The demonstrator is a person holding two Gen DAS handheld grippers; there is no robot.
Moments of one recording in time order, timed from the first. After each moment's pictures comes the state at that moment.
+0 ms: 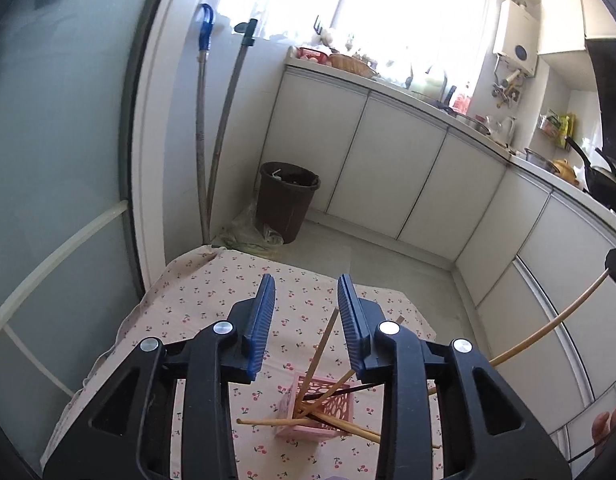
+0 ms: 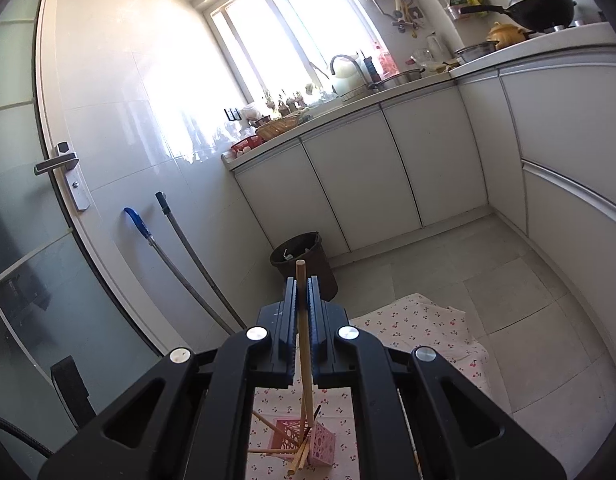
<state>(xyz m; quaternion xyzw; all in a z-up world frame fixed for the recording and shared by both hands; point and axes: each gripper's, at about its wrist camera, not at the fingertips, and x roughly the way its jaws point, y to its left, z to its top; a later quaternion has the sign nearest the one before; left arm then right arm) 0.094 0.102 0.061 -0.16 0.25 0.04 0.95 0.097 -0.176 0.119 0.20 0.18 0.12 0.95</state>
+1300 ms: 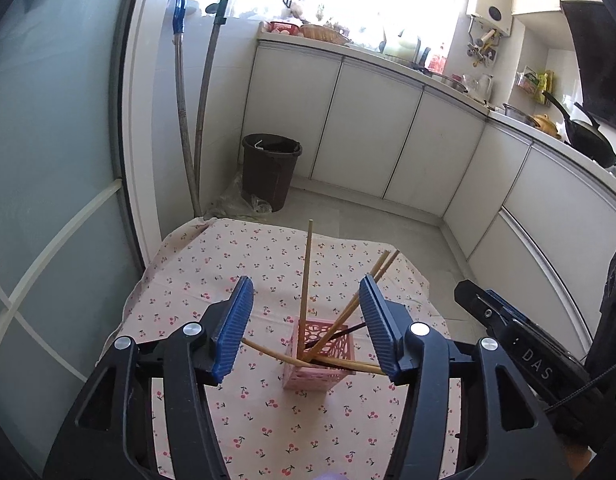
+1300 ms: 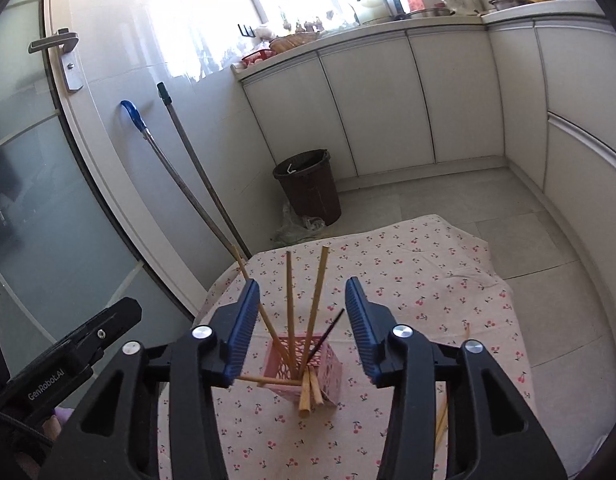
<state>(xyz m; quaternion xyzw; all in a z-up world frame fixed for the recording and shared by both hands) 0.066 0.083 0.049 -0.11 0.30 -0.01 0.95 0.099 -0.111 0.019 0.14 0.29 0.13 0.94</state>
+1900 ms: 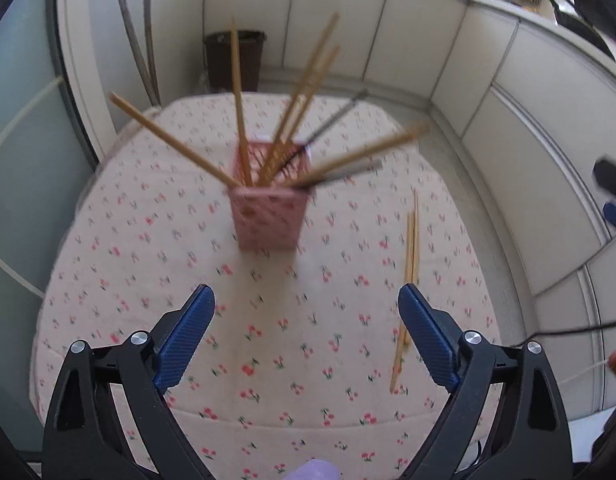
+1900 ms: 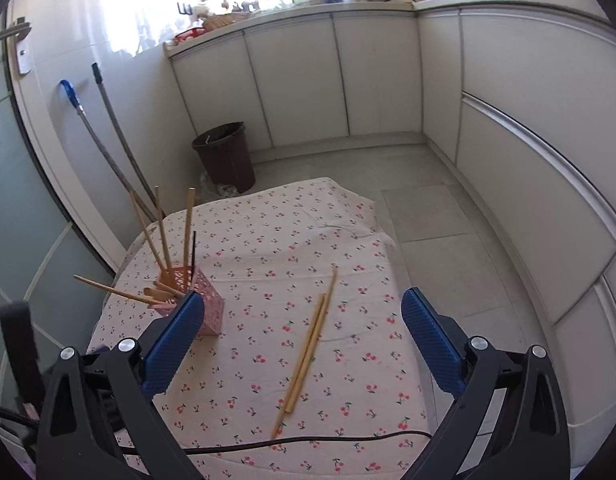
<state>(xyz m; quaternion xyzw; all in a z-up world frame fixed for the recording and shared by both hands) 0.042 0.003 -0.076 -0.05 0.48 -0.06 0.87 0.033 -0.220 0.002 0.12 0.36 0.01 0.93</state>
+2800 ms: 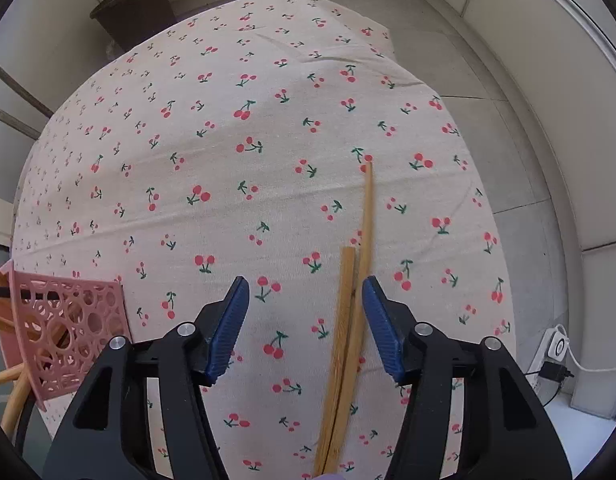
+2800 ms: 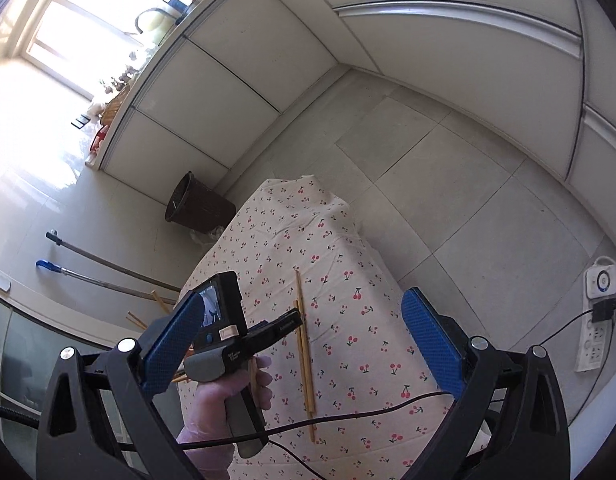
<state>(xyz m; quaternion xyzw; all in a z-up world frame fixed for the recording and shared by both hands) 0.230 -0.159 -0.177 0.09 0.62 -0.07 0.77 0.035 -0.372 -0.032 0.42 0.38 -0.03 0.82</state>
